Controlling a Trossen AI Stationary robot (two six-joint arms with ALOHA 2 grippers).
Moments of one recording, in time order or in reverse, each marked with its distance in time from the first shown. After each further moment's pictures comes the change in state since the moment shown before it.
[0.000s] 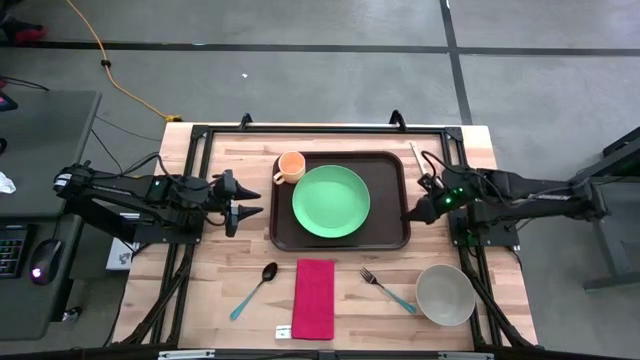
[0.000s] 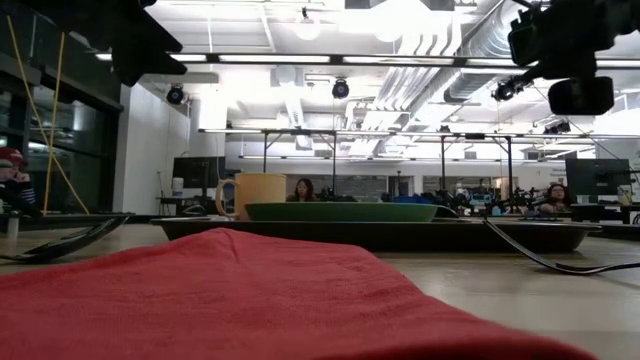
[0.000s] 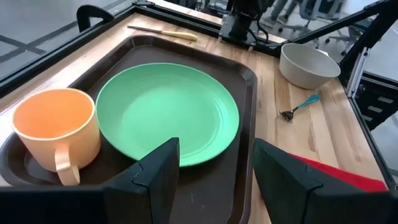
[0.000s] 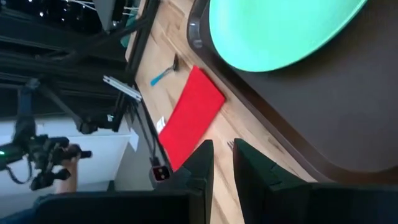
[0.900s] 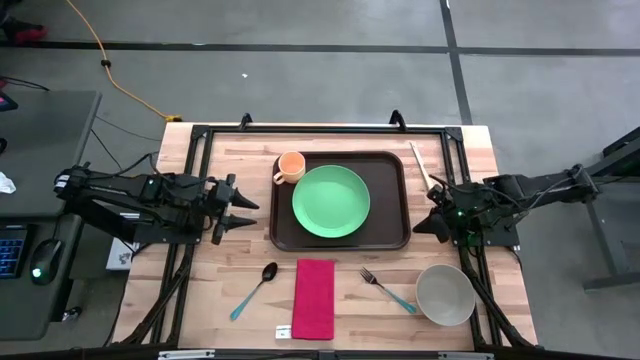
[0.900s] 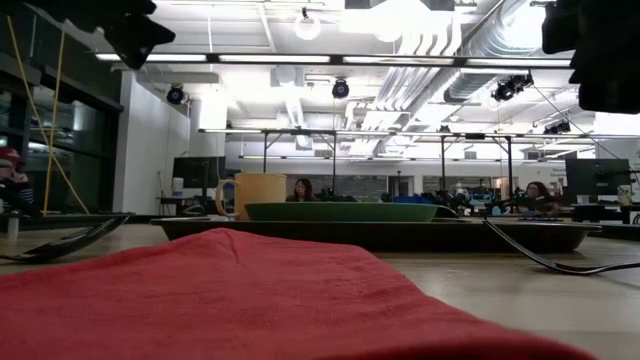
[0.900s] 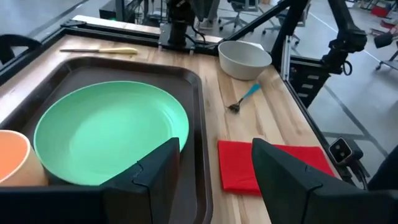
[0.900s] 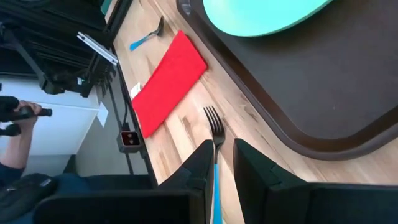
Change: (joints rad) left arm 0.000 -0.071 0.000 0.025 0.231 0.159; right arm 0.276 -0.092 0.000 -0.160 0.208 -0.014
